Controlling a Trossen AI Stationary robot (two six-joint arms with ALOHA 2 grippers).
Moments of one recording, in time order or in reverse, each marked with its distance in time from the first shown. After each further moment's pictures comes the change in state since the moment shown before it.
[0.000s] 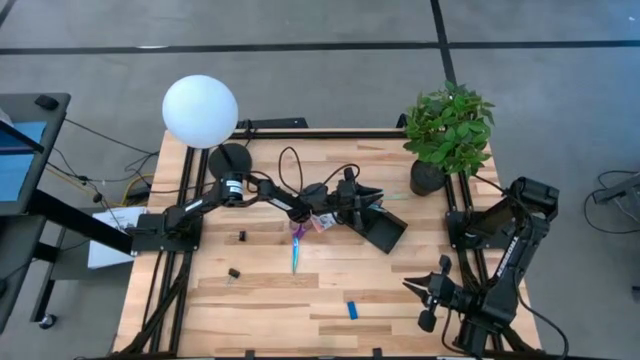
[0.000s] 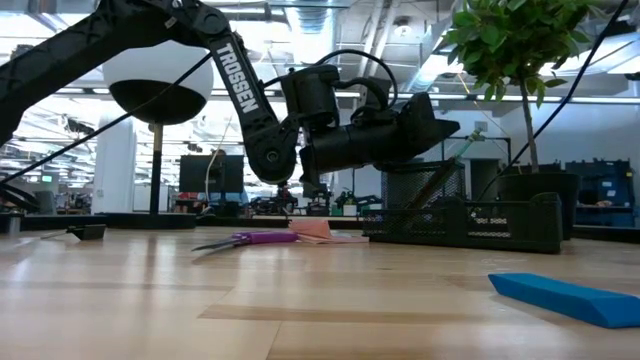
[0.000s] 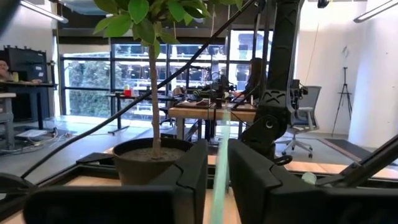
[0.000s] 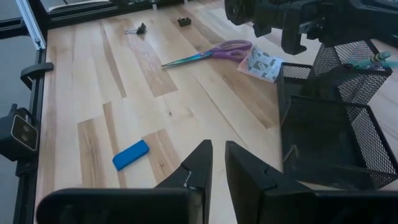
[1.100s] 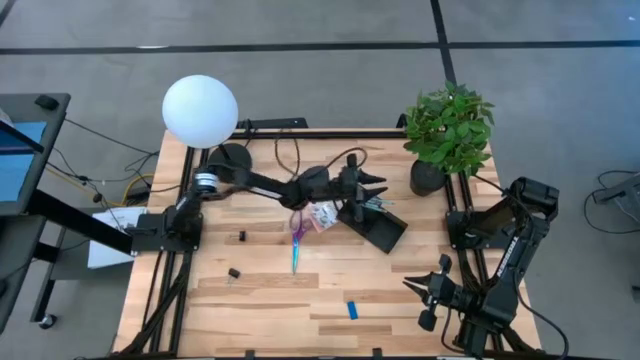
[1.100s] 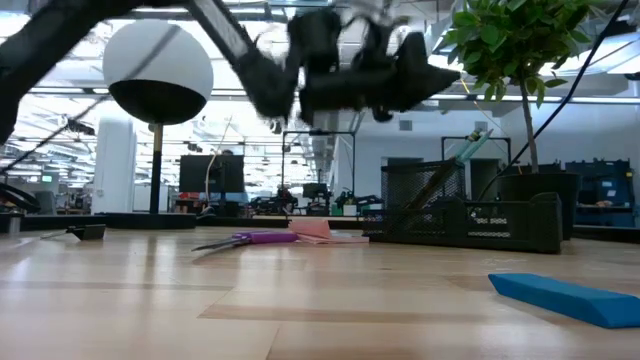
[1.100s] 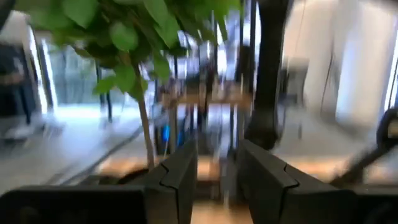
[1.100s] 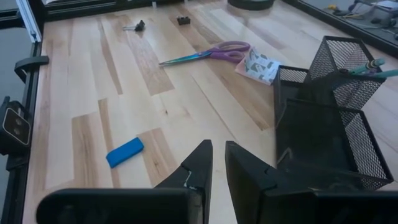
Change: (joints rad) left arm 0.012 -0.260 -0.003 -0.353 0.081 0.052; right arm 0.000 0.000 0.000 -0.016 -0.001 -0.025
